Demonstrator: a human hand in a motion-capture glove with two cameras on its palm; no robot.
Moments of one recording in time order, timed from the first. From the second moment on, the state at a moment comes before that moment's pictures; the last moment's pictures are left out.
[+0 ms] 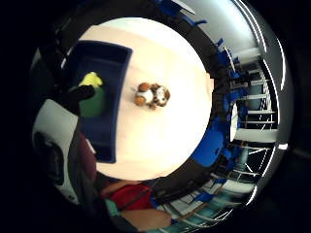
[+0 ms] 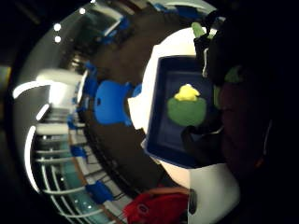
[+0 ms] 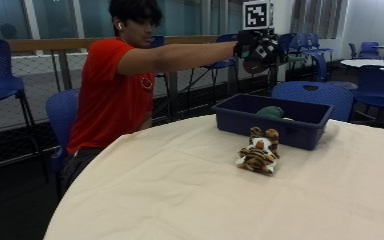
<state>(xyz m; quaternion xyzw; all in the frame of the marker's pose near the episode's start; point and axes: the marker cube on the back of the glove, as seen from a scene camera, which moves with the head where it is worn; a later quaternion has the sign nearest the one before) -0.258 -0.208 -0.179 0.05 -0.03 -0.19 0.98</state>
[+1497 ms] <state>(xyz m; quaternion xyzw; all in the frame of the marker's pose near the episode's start) -0.066 -0.321 0.051 -0.14 -0.01 0.06 0.99</state>
